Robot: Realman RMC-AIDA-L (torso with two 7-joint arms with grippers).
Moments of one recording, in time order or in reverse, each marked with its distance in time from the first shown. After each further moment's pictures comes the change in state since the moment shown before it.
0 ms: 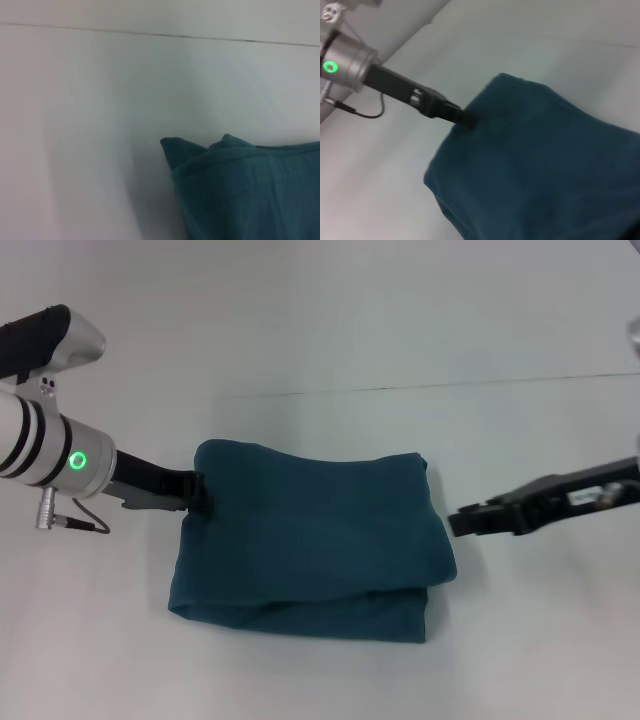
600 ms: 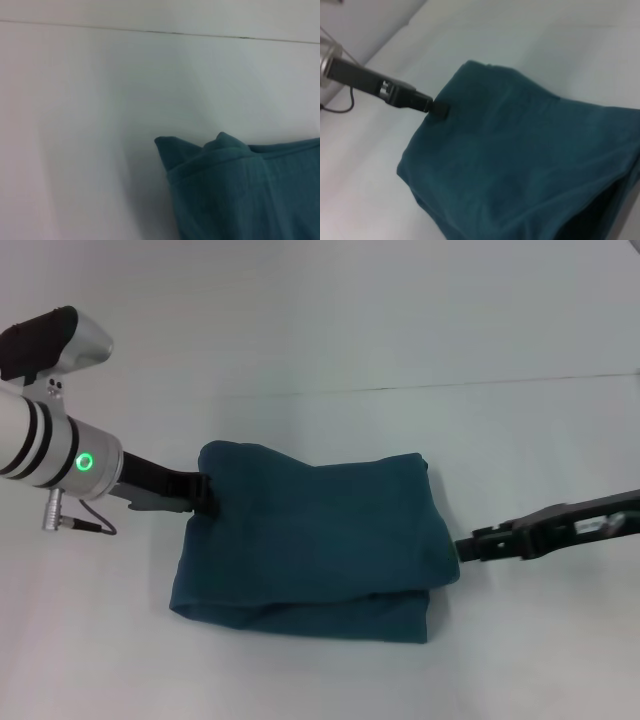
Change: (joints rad) left arm -0.005 -0.007 0.000 -0.003 -0.002 0.001 0.004; right arm 0.017 -0.005 0.113 0.196 -0.061 0.056 -0.142
